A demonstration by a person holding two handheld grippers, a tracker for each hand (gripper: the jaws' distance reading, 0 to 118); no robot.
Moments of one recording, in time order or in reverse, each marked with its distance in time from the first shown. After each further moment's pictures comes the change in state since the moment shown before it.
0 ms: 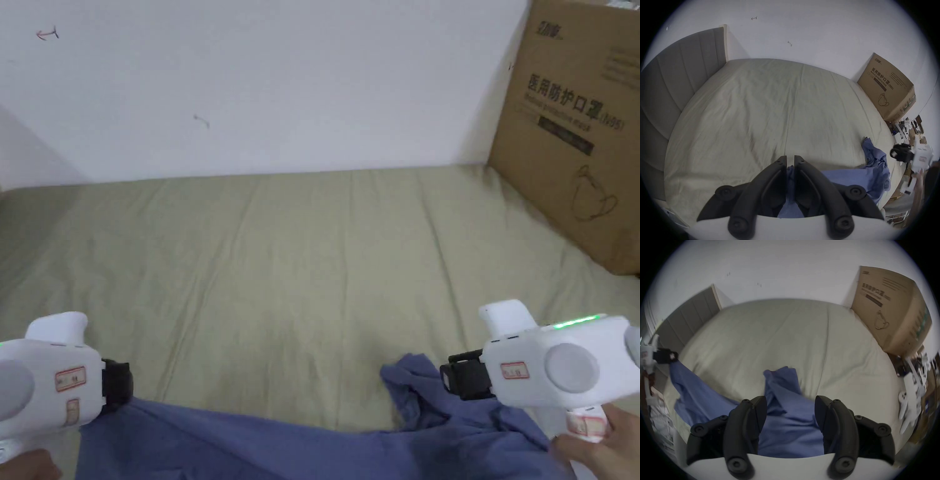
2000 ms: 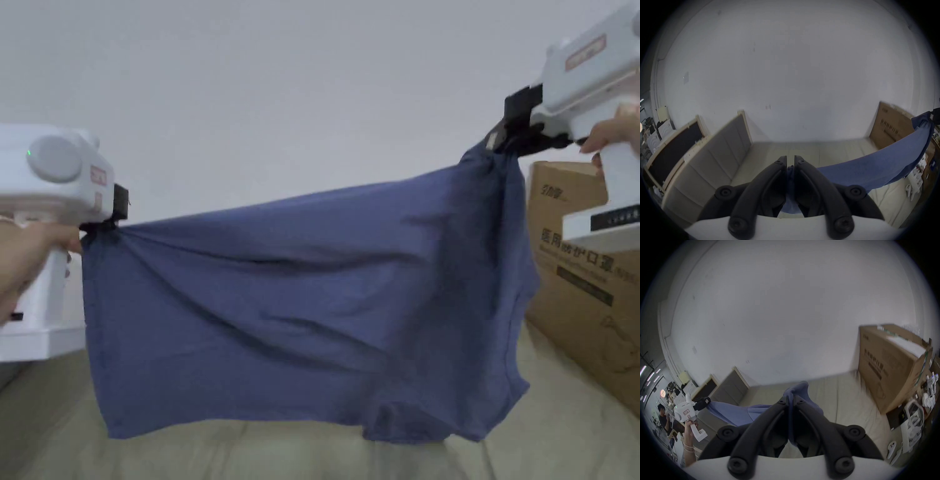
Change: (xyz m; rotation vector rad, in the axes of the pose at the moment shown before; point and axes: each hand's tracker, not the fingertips) left arm 0.041 0.276 0.119 0.440 0.223 -0.116; right arm 0.068 0.313 0.264 0.452 0.215 -0.260
